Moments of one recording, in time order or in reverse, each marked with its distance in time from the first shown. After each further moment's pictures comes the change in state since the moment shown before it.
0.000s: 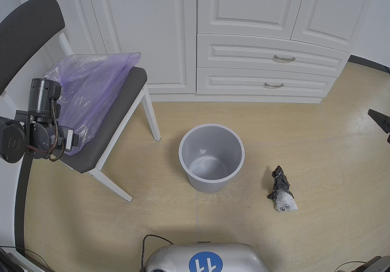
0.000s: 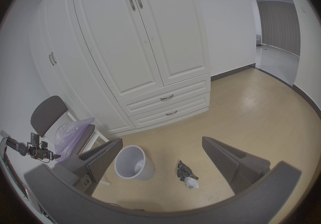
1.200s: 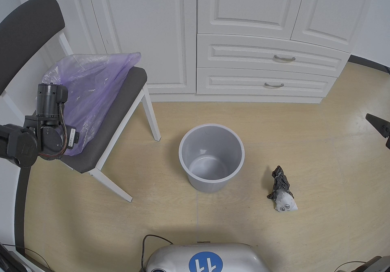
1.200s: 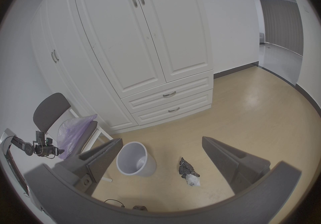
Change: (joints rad) left arm 0.000 0.080 0.041 -0.212 0.141 0.090; right arm 0.001 -0.001 0.022 -0.003 0.033 -0.009
